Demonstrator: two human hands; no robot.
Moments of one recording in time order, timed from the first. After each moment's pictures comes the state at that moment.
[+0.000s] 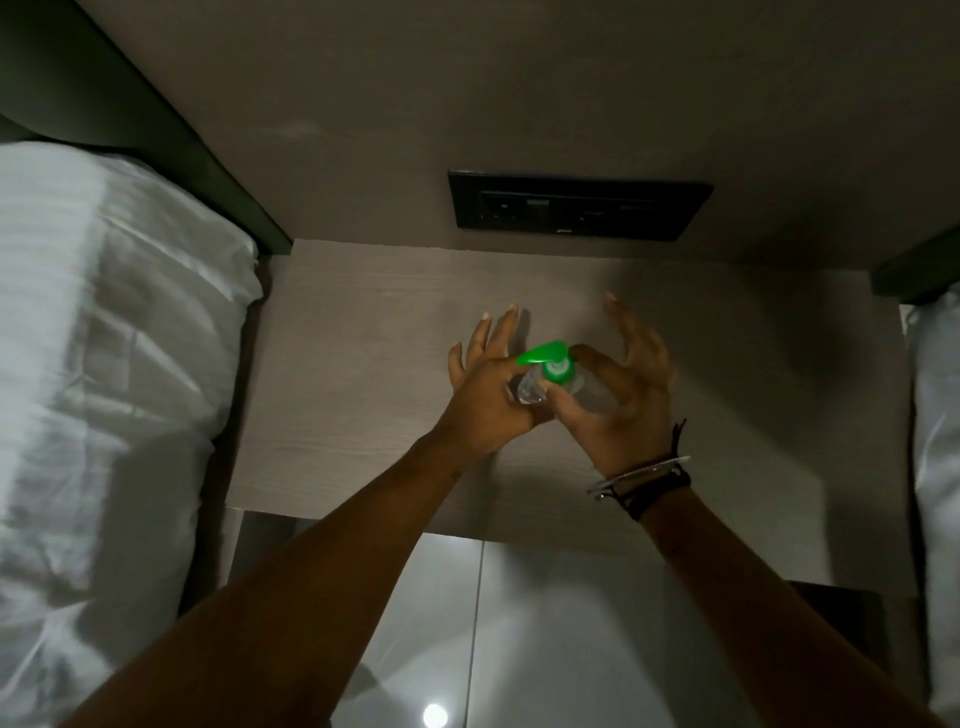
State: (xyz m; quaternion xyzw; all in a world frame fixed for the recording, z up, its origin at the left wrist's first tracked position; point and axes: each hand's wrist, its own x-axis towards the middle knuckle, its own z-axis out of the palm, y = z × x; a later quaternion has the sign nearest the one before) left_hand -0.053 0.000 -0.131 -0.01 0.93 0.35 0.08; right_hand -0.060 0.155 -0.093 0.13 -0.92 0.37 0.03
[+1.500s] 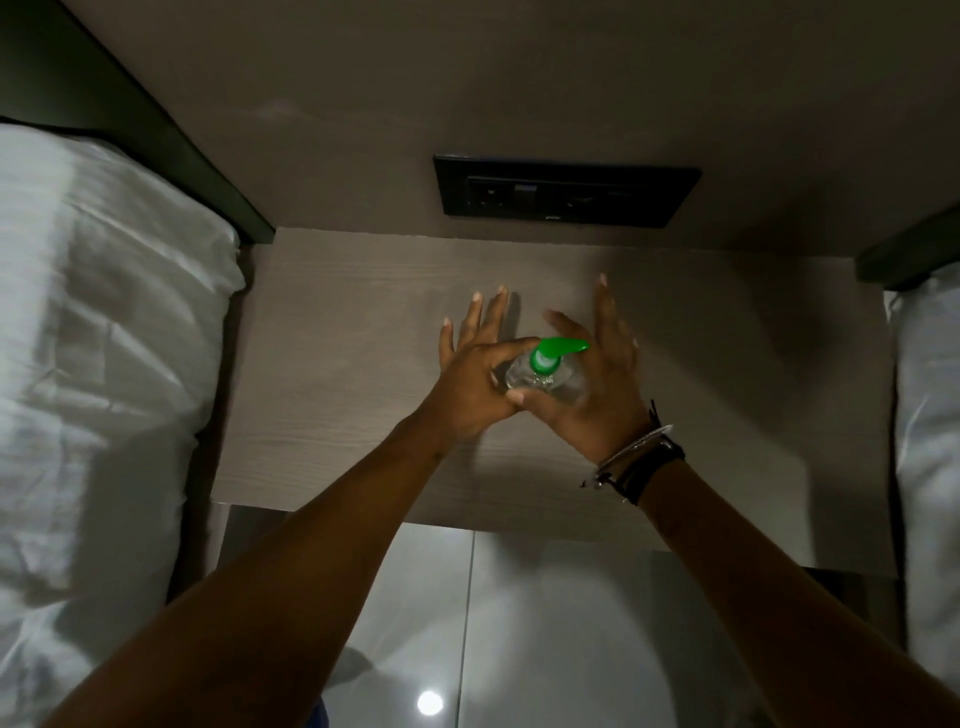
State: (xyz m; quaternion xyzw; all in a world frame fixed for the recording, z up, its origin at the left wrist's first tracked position) left_hand -0.055 -0.012 -0.135 0.05 0.92 0.38 0.09; right_hand -0.069 0.153 -0.104 0.14 -0.92 0.34 -0.09
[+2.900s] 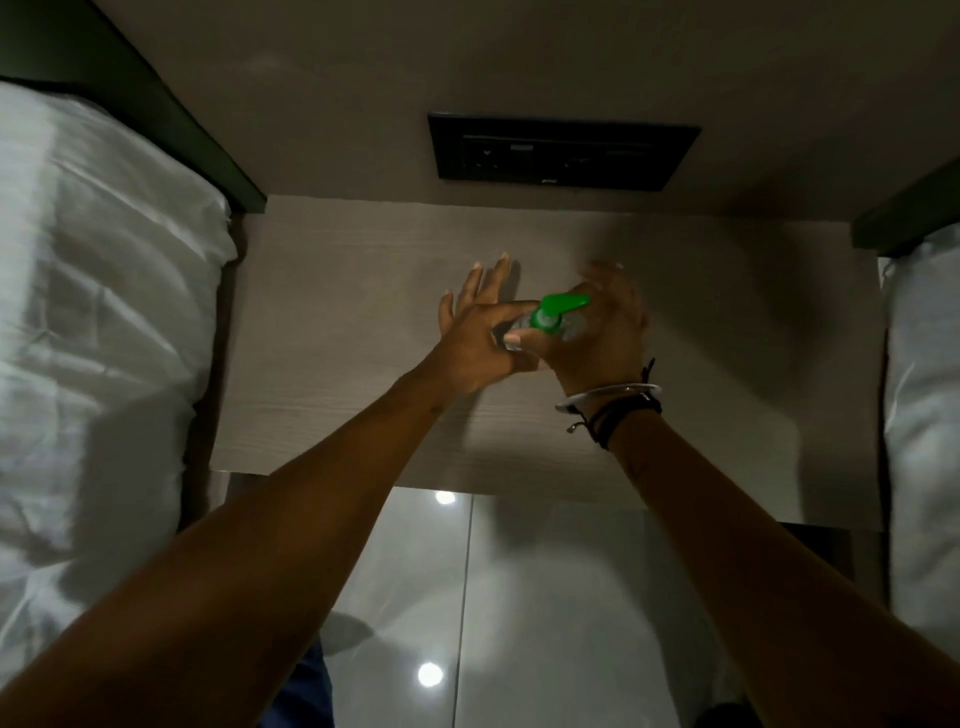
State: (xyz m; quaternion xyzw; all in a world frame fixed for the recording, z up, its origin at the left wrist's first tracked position) left_hand -0.062 -0.009 -0.145 0.03 0.91 0.40 0.11; right_hand -0.069 0.136 -0.092 0.02 -0.91 0.41 0.00
